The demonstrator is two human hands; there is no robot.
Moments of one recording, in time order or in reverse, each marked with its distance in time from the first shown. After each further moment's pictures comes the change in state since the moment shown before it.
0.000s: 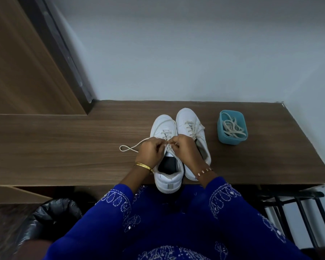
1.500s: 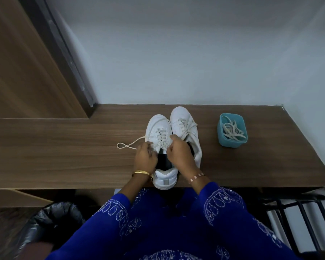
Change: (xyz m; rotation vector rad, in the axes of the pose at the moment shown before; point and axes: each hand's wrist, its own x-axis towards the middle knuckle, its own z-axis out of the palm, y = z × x) left_hand -0.014 -0.006 0.000 -0.179 0.064 -0.437; right_hand -0.005 -0.022 0.012 -0.060 0.069 0.115
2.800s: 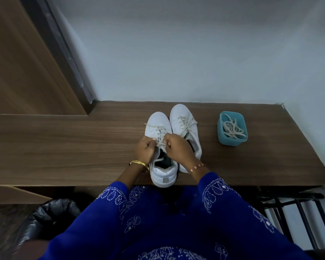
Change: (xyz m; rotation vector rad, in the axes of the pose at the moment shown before) left_hand 0.025 -0.002 0.003 -0.180 -0.084 0.016; right_hand 0.019 0.012 0.003 -0.065 -0.136 -0.158
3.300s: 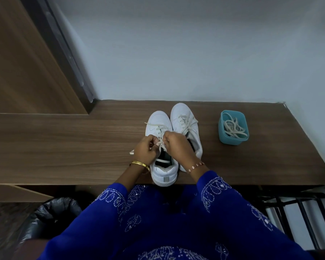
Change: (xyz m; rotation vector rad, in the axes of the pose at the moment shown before) left_hand -0.005 -0.007 -0.003 0.096 -0.041 0.215; right_hand 0.001 -0.006 -0.001 -0.117 0.054 -0.072
